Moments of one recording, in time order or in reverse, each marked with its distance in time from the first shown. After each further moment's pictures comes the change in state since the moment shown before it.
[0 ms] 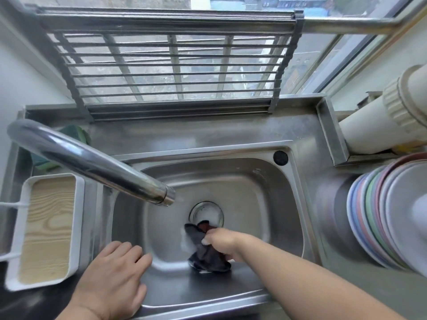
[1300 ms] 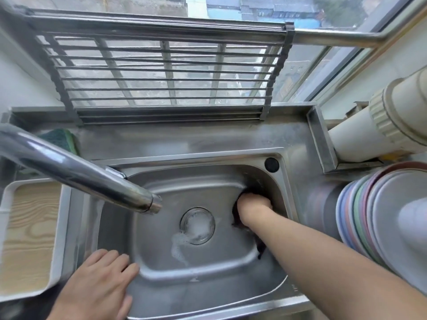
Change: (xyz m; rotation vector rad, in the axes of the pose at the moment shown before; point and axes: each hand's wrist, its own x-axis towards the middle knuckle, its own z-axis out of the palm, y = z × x) left_hand 0.001 -0.005 0.010 -0.023 0.019 0.036; right_hand 0.016 -0.010 -0.113 -1.010 0.639 0.139
